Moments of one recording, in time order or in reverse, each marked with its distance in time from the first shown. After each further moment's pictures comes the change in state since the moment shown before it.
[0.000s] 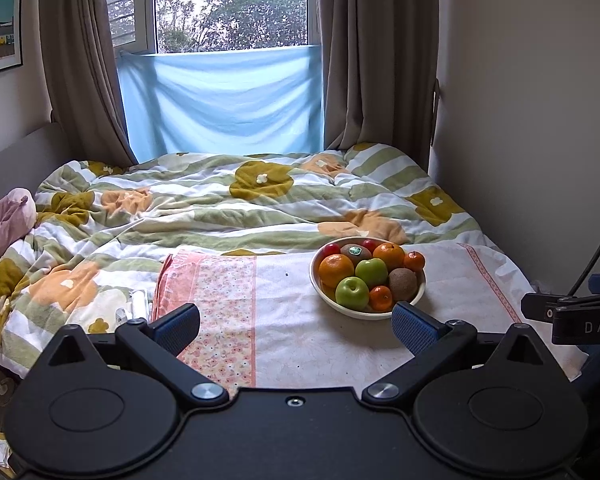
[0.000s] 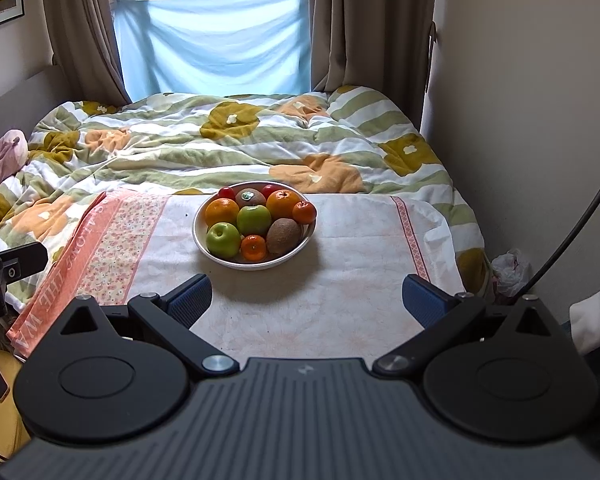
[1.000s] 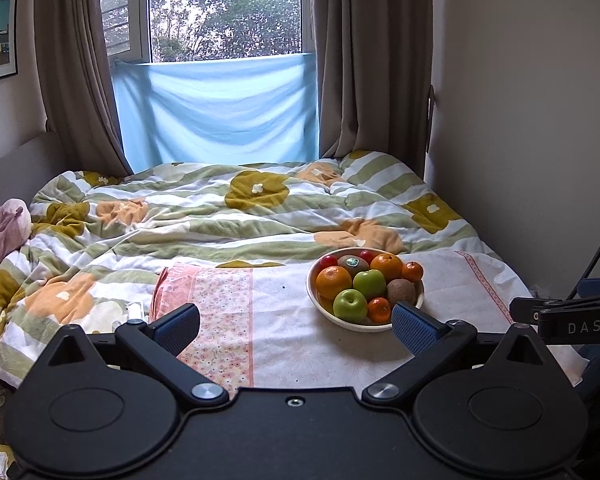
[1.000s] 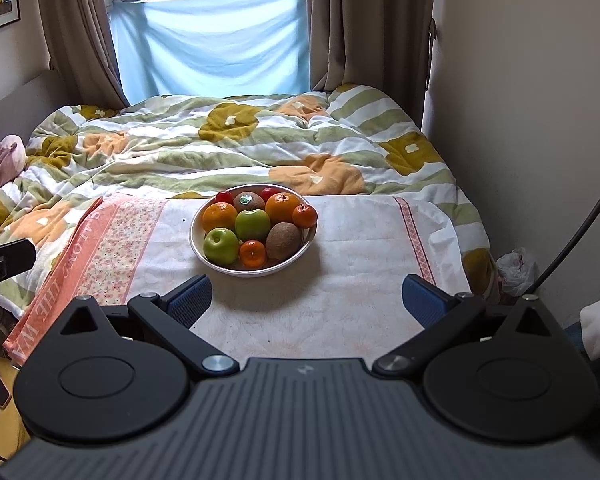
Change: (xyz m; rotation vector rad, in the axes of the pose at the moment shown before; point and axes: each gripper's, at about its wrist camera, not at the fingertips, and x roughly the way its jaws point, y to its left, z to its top) left arm 0.008 0.002 0.008 0.014 -0.025 -0.011; right arm 0.025 -0.003 0.008 0.025 0.004 0.006
